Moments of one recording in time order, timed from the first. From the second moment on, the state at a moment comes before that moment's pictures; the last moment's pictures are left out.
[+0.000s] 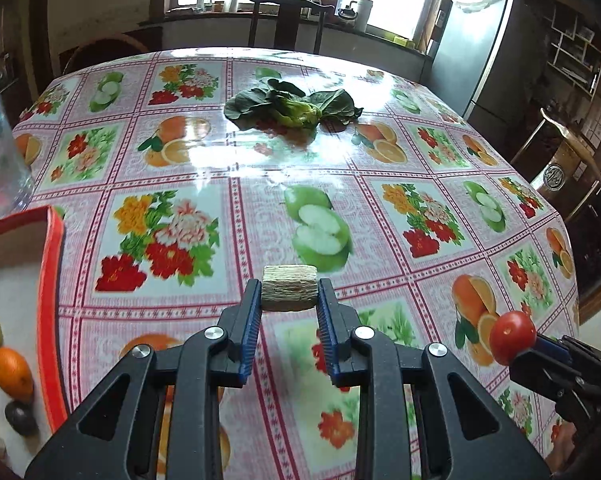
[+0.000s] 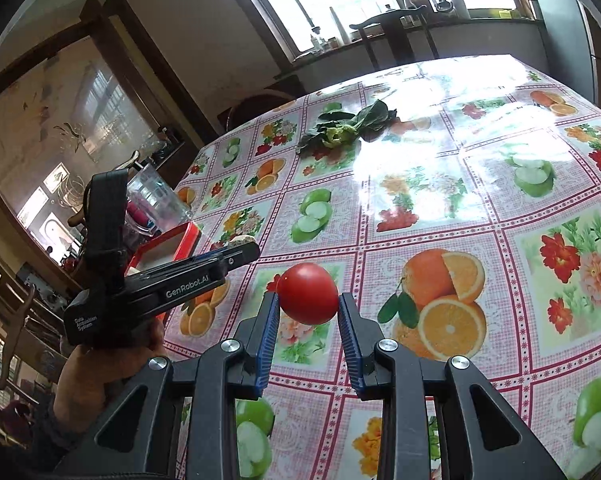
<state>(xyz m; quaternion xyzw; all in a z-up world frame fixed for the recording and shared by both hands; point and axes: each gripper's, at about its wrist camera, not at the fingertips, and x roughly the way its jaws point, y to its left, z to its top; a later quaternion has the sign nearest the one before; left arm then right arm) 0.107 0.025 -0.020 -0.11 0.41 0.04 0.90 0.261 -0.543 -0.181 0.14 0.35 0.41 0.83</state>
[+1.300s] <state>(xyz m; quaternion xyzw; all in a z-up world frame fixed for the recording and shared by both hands) -0.078 0.079 -0.007 -0.15 0.37 0.13 0.91 0.138 -0.435 -0.165 0.03 0.35 0.52 0.78</state>
